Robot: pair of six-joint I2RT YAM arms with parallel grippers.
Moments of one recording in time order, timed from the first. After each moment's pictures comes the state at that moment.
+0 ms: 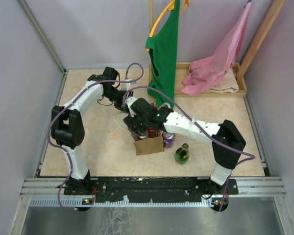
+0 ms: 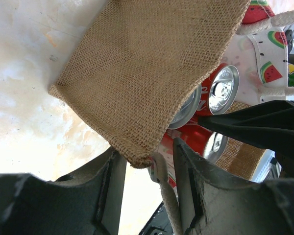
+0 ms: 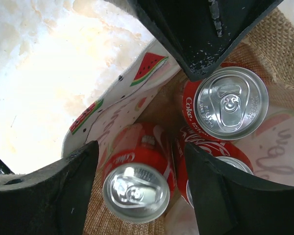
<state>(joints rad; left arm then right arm) -0.32 1.93 1.64 -0.98 0.73 0.15 0.98 1.70 1.35 -0.48 0.07 0.11</state>
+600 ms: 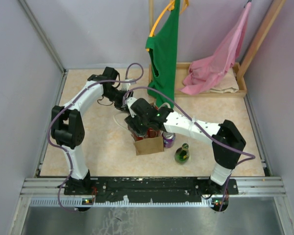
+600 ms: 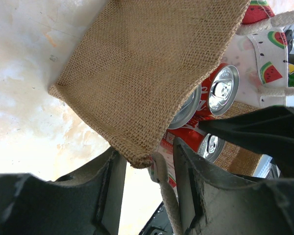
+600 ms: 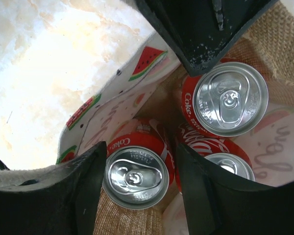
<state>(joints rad) -0.32 1.93 1.64 -0.98 0.73 0.15 0.98 1.70 1.35 -0.49 0.07 0.11</state>
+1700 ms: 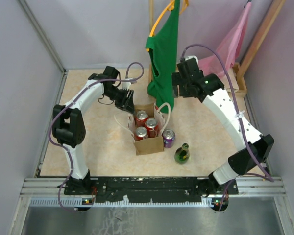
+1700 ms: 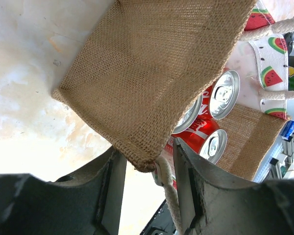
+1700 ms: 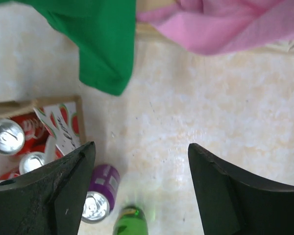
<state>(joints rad) -0.32 1.95 1.67 -0.99 0.73 0.15 0.54 1.52 1.71 -0.98 0.37 0.29</state>
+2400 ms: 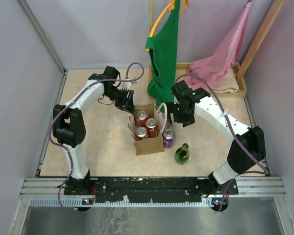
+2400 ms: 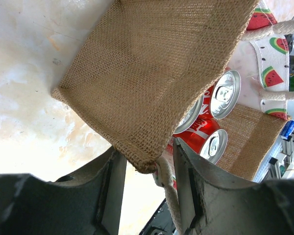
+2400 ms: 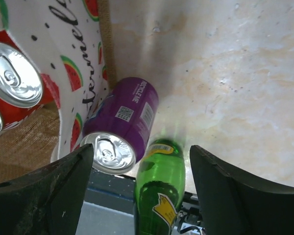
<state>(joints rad) -0.32 1.96 1.68 -1.00 0.73 0.15 0.53 1.53 1.35 -1.04 -0.05 0.39</state>
